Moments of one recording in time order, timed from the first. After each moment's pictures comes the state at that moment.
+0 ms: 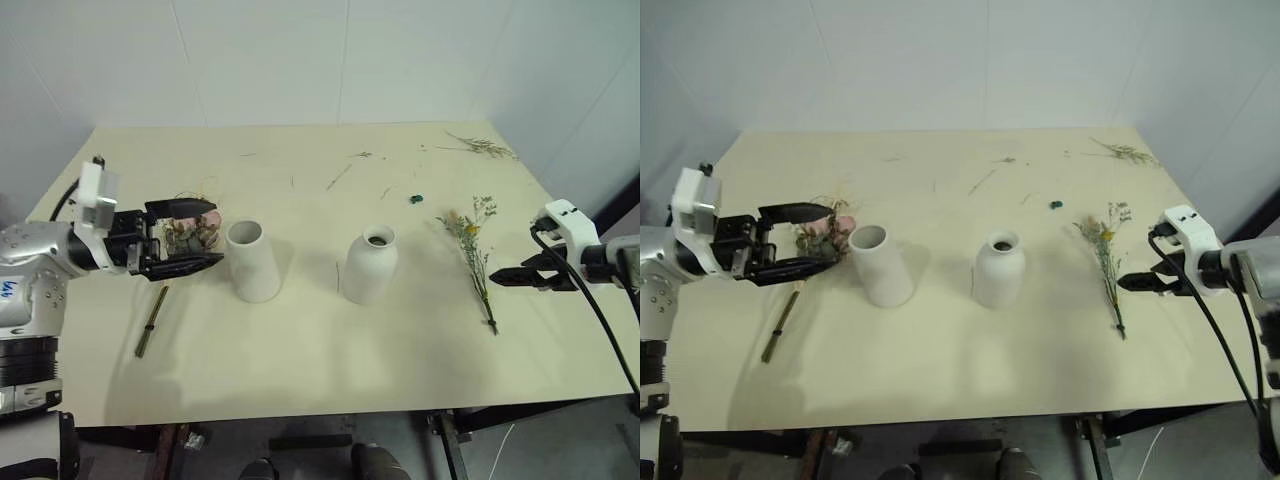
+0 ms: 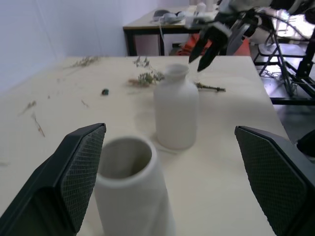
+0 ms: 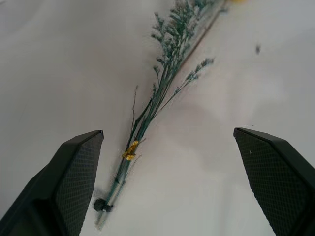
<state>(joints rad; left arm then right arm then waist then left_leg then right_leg) -0.65 0.88 0.28 0.13 -0.64 0.37 -1.33 -0.88 -1.03 0.11 0.40 0.28 1.11 0.98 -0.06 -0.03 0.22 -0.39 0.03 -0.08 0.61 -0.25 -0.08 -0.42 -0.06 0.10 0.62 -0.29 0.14</state>
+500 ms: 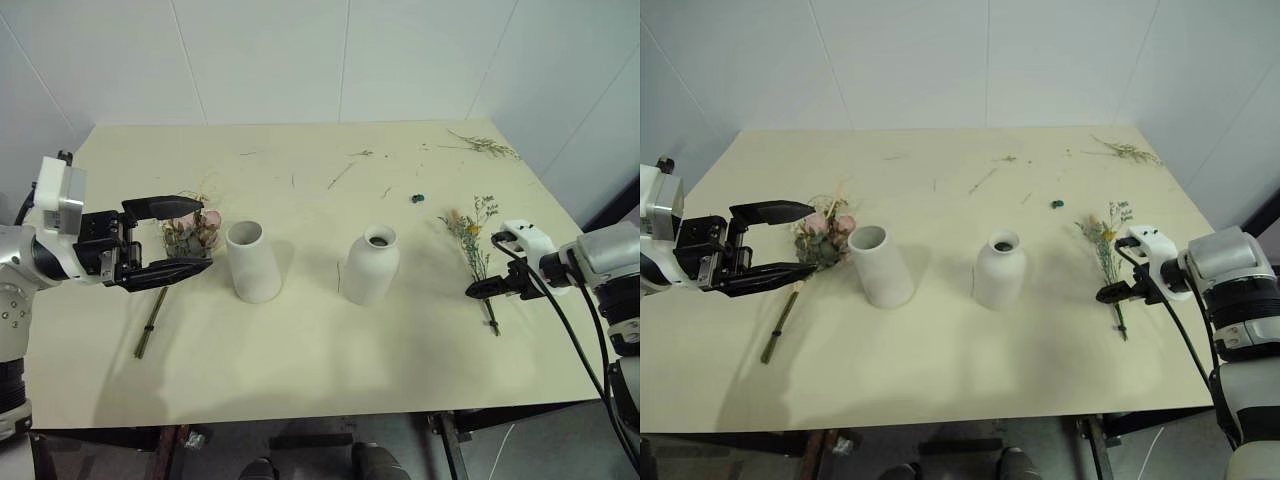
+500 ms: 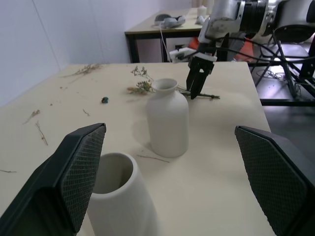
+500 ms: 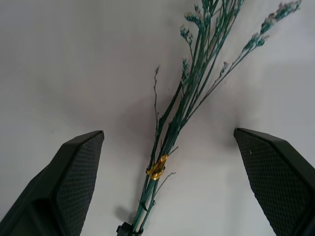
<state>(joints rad) -0.49 0.93 0.43 -0.11 -0.75 0.49 -1.26 -1.02 -0.90 0.31 0.63 0.16 1.16 1.01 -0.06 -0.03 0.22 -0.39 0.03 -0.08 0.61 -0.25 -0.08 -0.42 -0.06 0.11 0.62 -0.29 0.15</state>
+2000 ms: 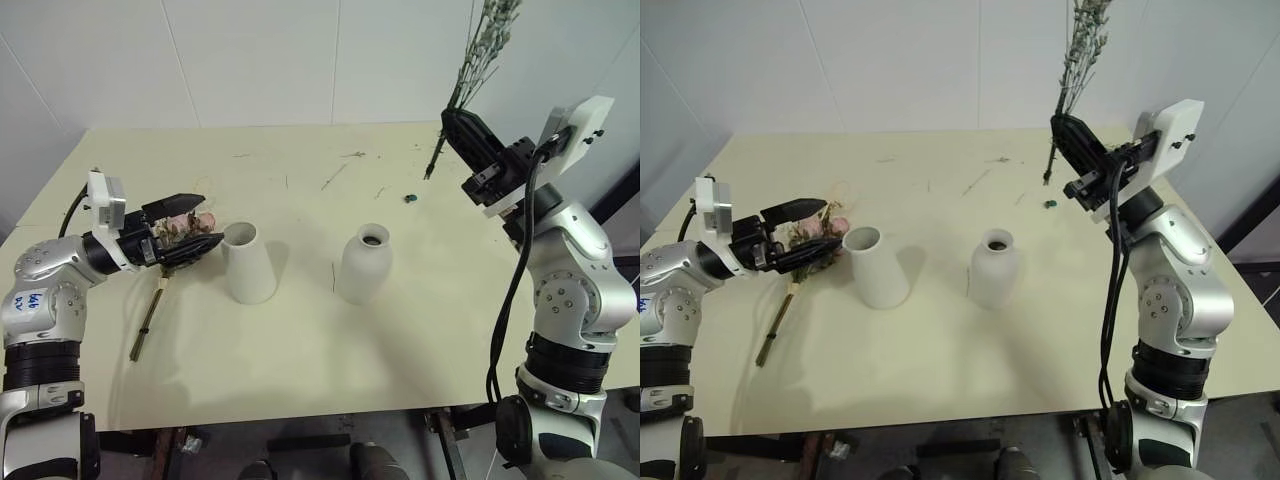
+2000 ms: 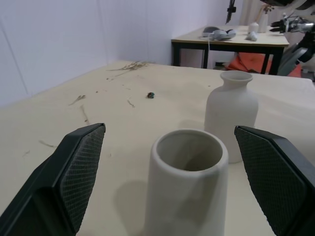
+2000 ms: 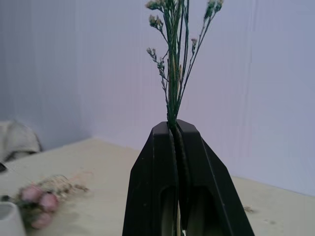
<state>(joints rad) -0.62 0.76 0.27 0.29 -0.58 0.25 -1.19 -0.74 -0.34 -0.33 -0.33 0.56 0.54 0.53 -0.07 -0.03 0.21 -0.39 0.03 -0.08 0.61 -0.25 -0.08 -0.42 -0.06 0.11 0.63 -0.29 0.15</state>
